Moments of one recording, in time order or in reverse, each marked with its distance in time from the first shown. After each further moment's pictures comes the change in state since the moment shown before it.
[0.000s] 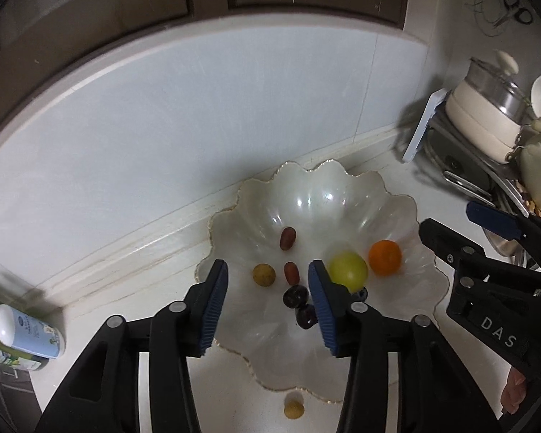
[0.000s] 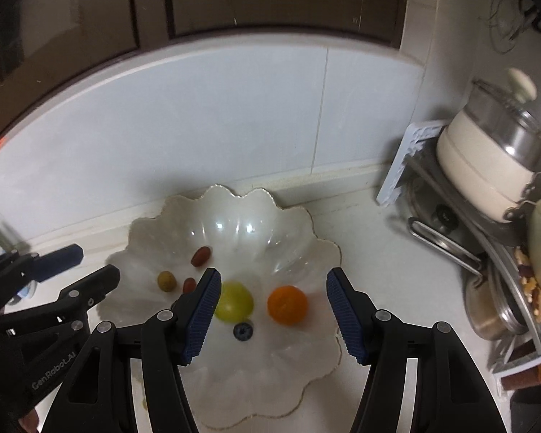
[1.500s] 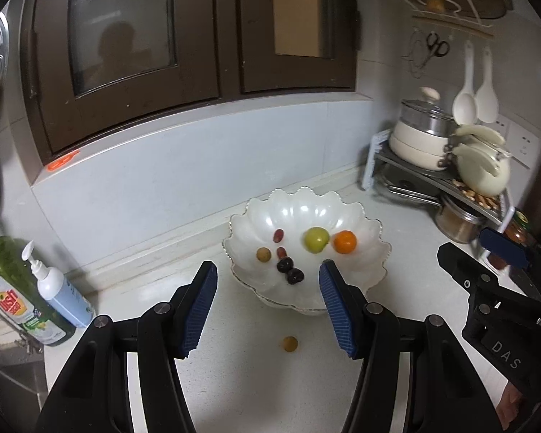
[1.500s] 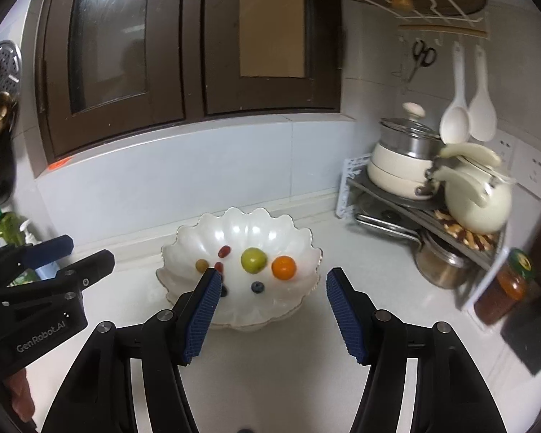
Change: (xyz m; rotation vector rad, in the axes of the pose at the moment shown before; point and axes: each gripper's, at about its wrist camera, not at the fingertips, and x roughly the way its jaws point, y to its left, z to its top) left arm -0.147 0.008 -0.113 0.047 -0.286 -0.035; right arm -0.164 0.033 -0.122 0.099 -0.297 -0.077
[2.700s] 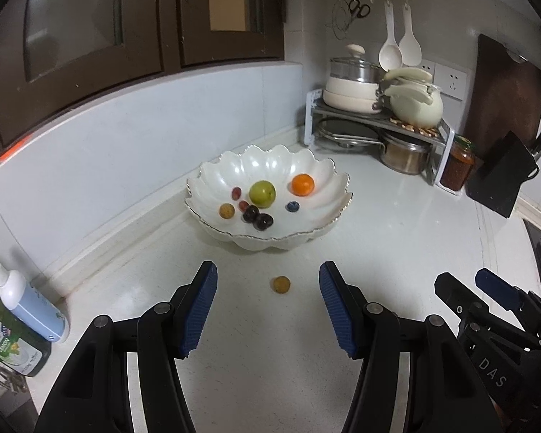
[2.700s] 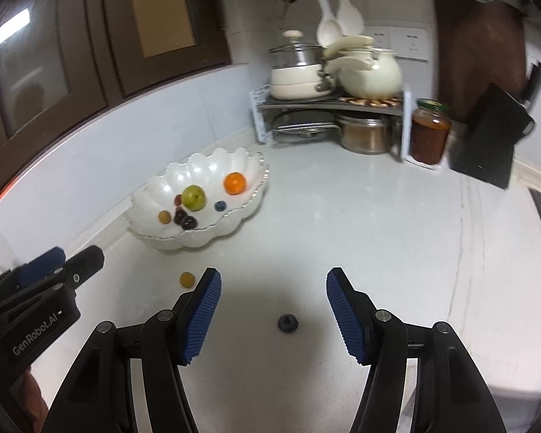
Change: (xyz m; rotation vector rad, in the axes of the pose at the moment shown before) left arm 0.005 0.029 -0.073 0.201 0.026 -0.250; right arm -0.045 0.055 -0.129 0.416 0.068 -0.317
